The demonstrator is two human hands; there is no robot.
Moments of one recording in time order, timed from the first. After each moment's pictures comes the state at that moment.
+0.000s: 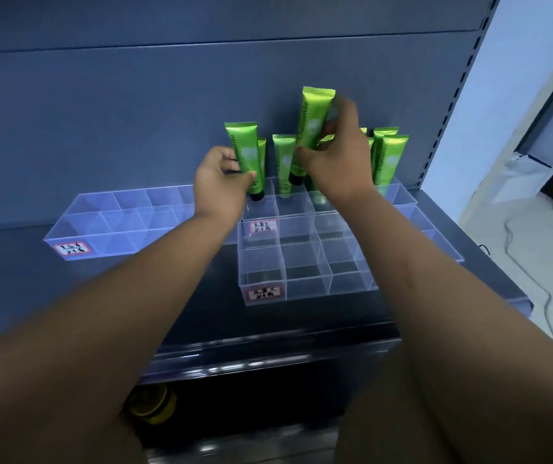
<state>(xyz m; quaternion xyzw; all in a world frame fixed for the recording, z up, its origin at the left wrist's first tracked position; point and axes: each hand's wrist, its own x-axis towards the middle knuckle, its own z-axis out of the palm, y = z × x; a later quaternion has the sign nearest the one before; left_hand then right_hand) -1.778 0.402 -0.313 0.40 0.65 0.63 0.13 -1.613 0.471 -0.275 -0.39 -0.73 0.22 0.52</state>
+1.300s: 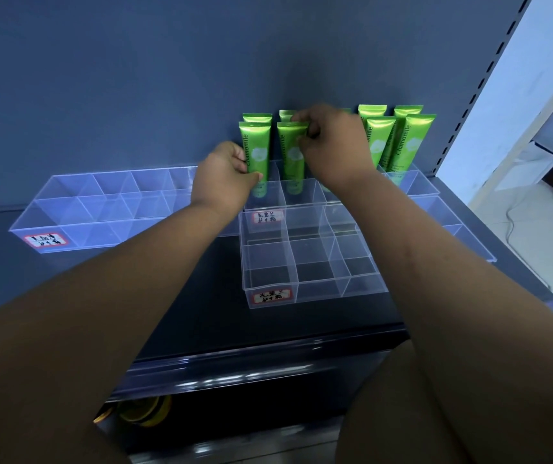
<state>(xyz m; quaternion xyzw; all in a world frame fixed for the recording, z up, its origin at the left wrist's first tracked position) -1.813 0.434 -0.351 0.49 0.71 0.49 0.11 -1.643 0.514 -0.298 -0.40 -0.82 0.10 0.40</state>
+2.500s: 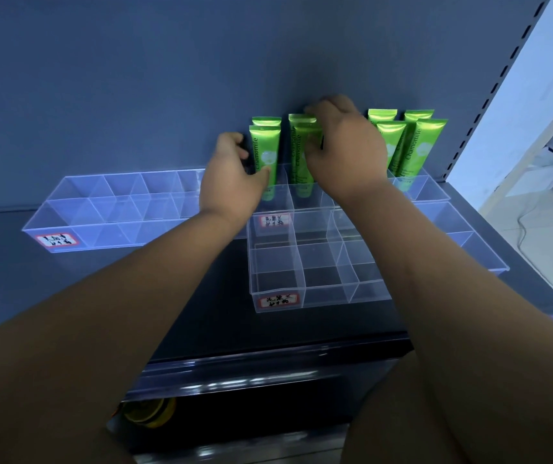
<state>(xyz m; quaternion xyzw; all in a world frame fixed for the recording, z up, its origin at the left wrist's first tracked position) -1.807 0.429 -0.348 0.48 0.71 0.52 0.07 -1.642 0.496 -0.292 -0.40 -0.84 -0.06 0.36</state>
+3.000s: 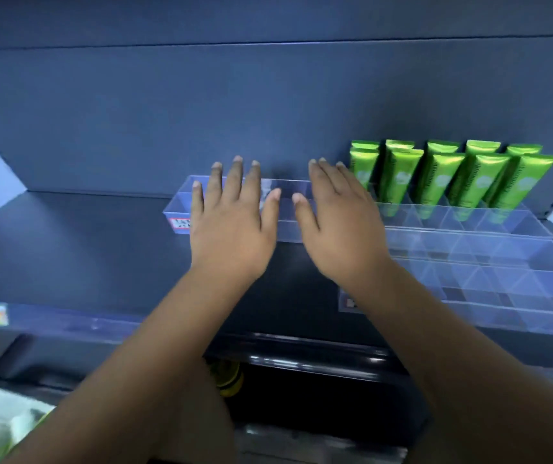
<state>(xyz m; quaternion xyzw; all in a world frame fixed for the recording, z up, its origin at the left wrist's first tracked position) -1.834 0.256 -0.311 0.46 0.85 0.22 -0.15 -1.711 0.360 -0.315 -0.33 -0.89 0.04 0.32</state>
